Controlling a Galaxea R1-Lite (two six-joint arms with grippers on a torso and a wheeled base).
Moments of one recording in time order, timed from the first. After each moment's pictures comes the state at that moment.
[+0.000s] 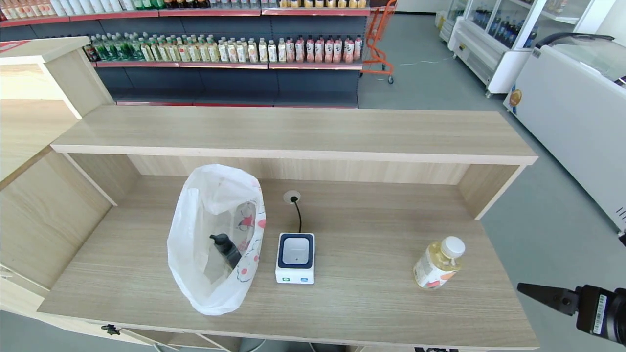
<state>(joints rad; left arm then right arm) 0.00 0.00 0.00 0.00 -0.01 -0.01 0.12 1.06 -0.39 -0.08 0.02 0.38</state>
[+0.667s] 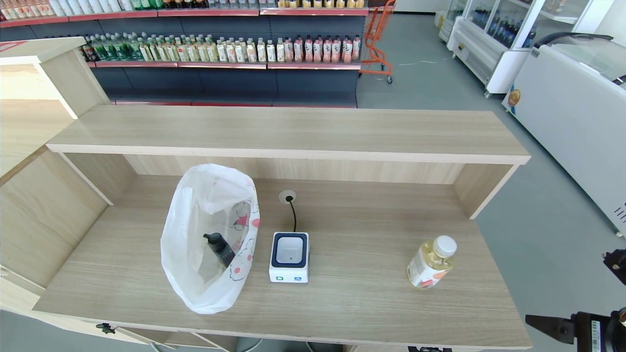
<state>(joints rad) 0.00 0.00 0.00 0.00 -0.01 -0.01 0.12 1.11 -0.38 0.04 -0.10 0.26</state>
